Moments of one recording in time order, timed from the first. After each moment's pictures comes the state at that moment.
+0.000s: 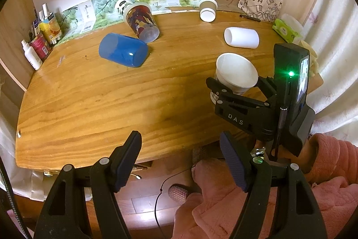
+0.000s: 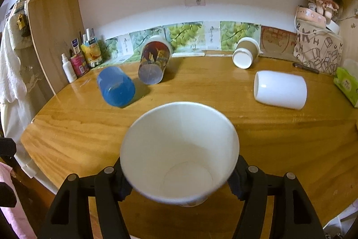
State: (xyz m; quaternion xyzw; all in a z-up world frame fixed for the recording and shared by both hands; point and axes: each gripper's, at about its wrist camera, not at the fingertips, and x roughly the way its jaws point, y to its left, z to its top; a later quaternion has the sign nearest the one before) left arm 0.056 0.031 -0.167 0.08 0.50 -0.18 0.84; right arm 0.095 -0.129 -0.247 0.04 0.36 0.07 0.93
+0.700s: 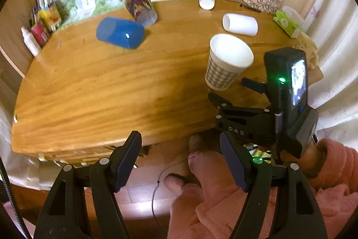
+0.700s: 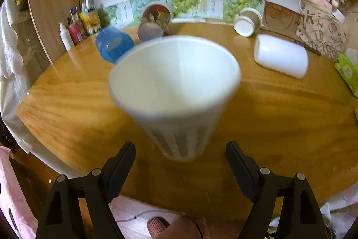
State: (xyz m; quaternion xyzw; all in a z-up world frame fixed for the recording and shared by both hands) left arm 0.038 0.025 -0.184 0.06 0.54 -0.18 0.82; right arm 0.069 -0.133 -0.271 0.00 0.46 0.05 0.89
